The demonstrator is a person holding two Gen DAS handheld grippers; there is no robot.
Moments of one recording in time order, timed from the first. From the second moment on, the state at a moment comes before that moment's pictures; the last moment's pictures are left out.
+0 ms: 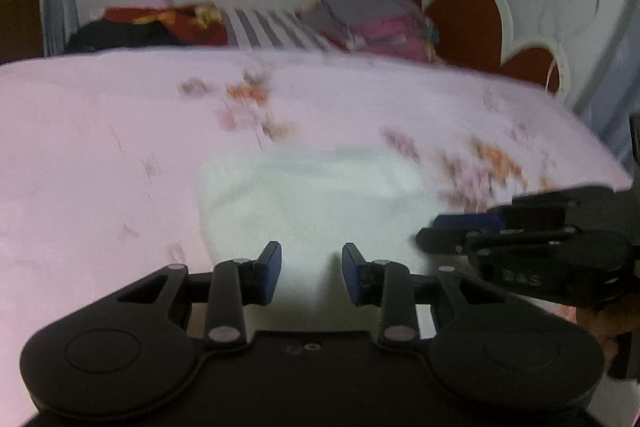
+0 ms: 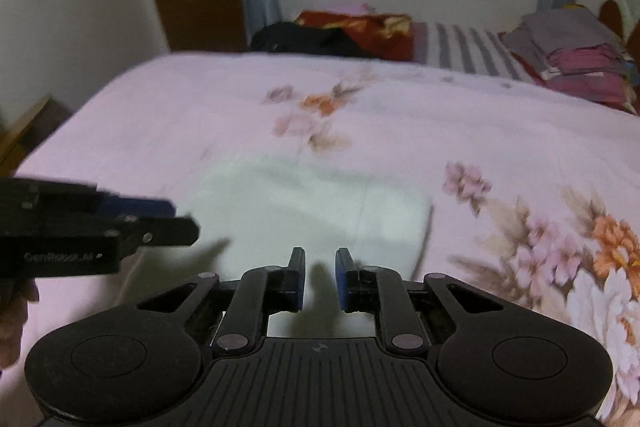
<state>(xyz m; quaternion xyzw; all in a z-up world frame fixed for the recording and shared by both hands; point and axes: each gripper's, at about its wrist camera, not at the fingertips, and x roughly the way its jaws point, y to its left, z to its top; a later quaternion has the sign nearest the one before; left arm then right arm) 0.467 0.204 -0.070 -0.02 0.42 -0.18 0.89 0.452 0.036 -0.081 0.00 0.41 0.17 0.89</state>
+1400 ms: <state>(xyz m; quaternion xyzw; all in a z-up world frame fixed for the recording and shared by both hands) 0.300 0.170 -0.079 -0.01 0.40 -0.07 0.91 0.309 0.024 -0.107 -0.04 0.43 0.17 0.88</state>
